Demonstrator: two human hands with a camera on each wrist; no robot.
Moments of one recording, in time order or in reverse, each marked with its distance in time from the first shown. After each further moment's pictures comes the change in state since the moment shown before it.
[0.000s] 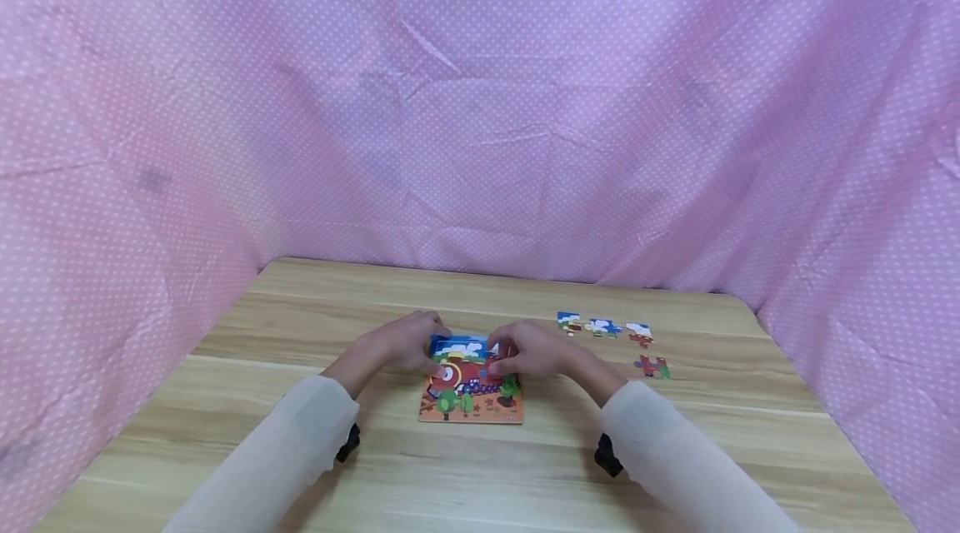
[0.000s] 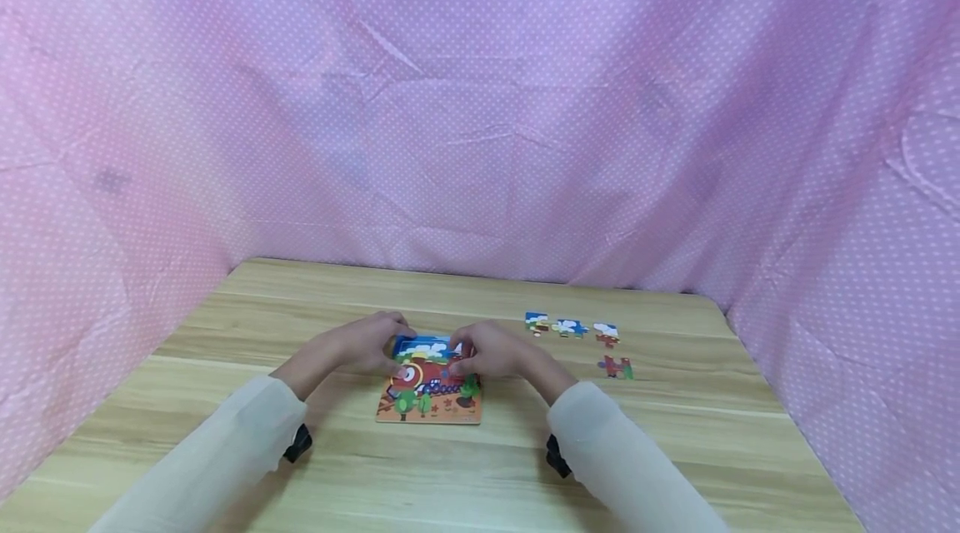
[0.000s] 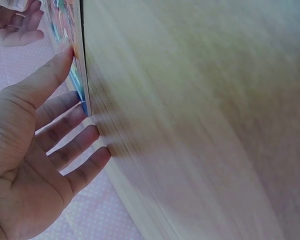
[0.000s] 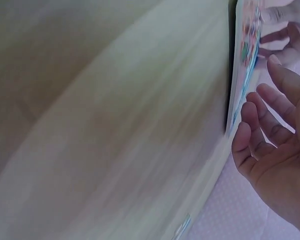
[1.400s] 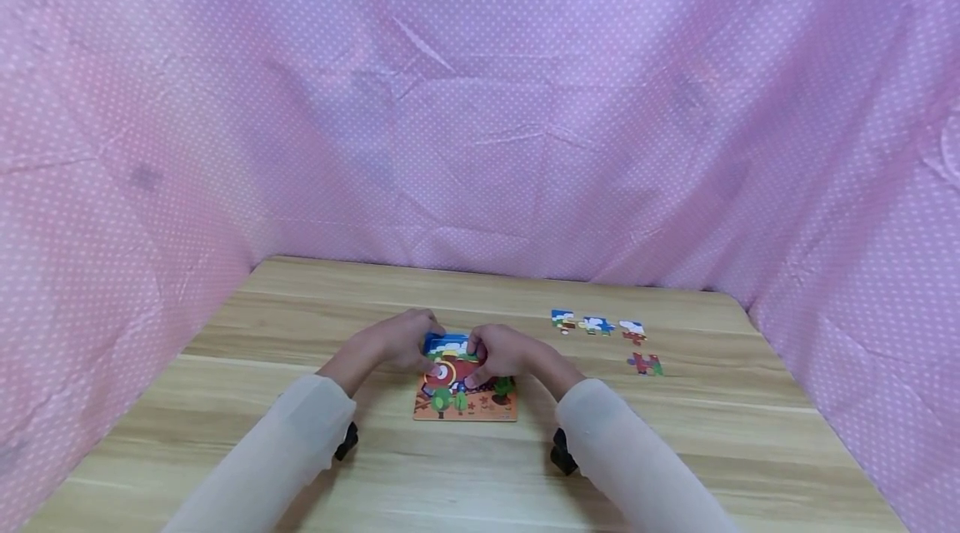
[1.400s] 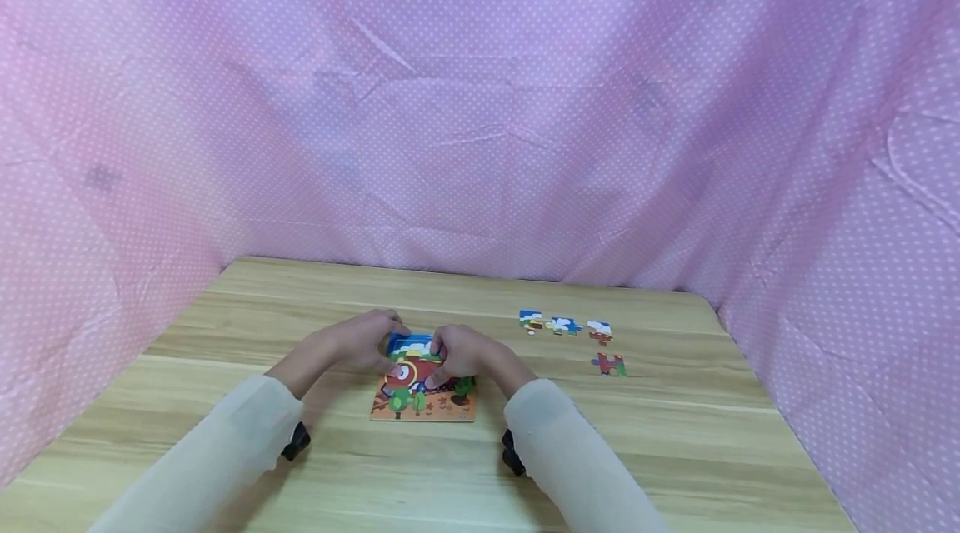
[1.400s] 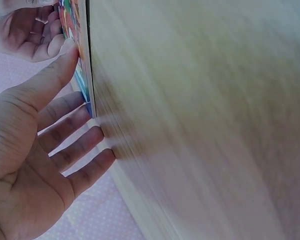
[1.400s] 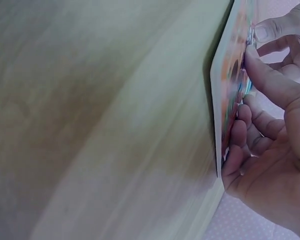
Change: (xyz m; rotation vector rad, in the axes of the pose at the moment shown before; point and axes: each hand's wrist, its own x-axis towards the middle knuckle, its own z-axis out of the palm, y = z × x) left_hand 0.011 -0.011 -0.004 -0.030 -0.006 0.031; right_hand 0.034 -0.026 0.020 0.113 -0.018 0.194
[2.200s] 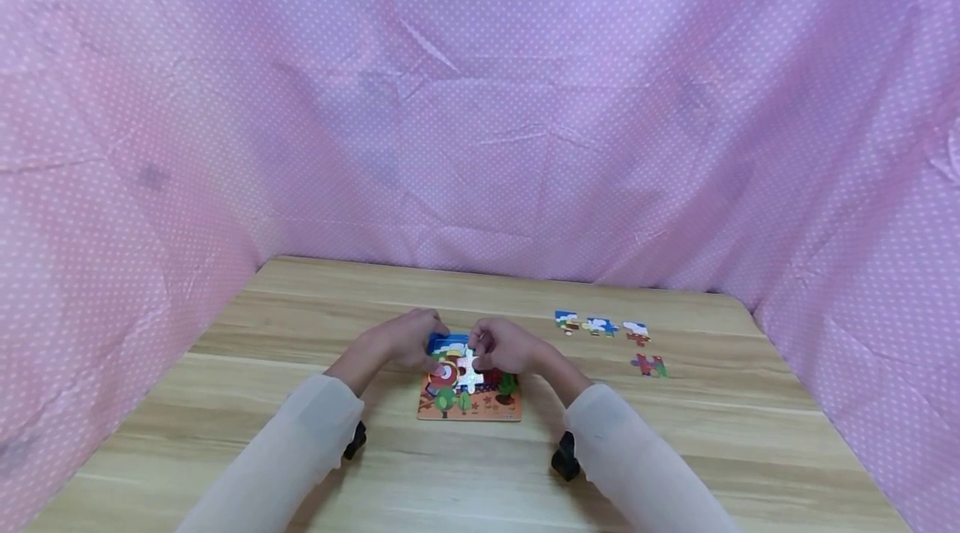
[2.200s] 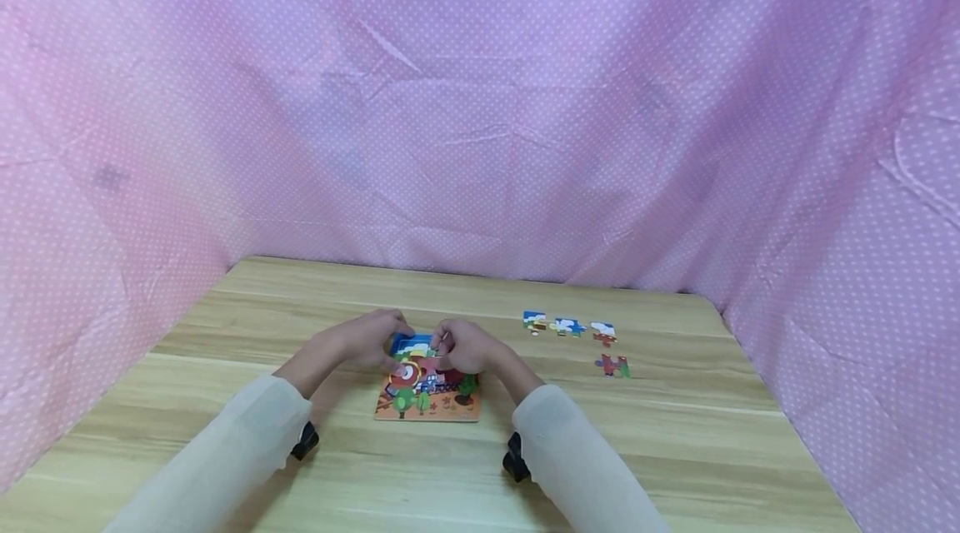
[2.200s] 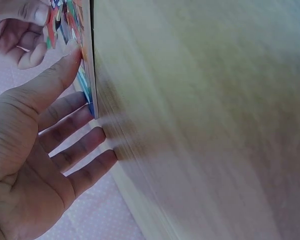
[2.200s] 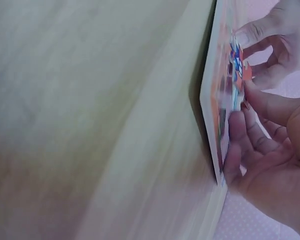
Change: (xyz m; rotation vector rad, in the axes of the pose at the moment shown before) left_hand -0.004 0.006 0.003 0.021 0.015 0.003; right_hand -0.004 0.009 0.001 0.202 0.044 -0.114
